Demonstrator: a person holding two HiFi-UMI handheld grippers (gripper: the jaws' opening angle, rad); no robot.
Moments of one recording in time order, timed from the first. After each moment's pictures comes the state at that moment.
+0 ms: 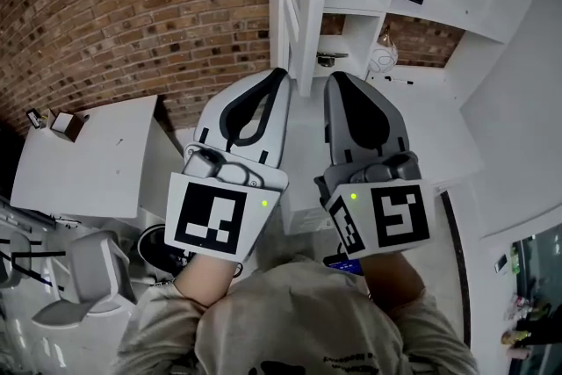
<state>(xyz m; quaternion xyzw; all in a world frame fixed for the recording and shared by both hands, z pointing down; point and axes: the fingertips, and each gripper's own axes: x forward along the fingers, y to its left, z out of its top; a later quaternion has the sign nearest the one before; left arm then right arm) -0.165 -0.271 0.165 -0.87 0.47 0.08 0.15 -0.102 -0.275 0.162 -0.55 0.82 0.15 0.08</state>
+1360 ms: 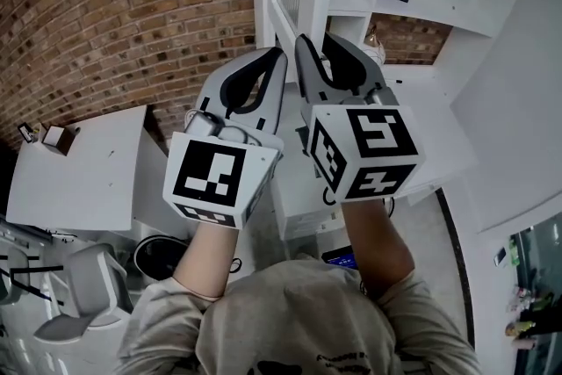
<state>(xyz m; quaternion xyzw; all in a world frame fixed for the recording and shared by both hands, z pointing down) -0.147 -0.315 0.159 -0.88 0.44 0.06 0.17 -0.104 -0.343 0.155 -0.56 0.82 0.09 0.05</state>
